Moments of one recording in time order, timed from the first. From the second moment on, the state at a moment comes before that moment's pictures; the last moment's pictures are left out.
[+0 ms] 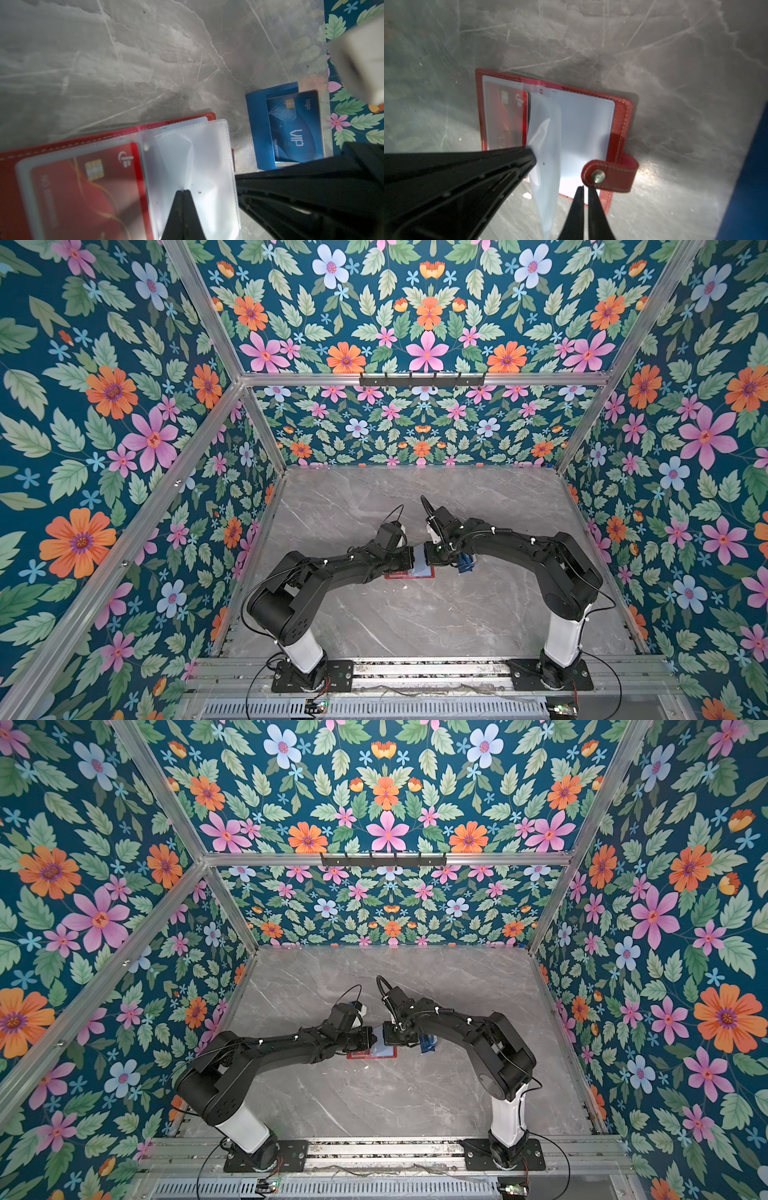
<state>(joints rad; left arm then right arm) -0.66 1.66 0.78 0.07 0.23 -0.68 0.69 1.89 1.28 -0.57 -0.19 0.59</state>
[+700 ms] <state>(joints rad) -0.68 1.37 0.69 -0.05 -0.02 -0.66 0.70 1.99 1.33 -0.44 -0.40 0.60</state>
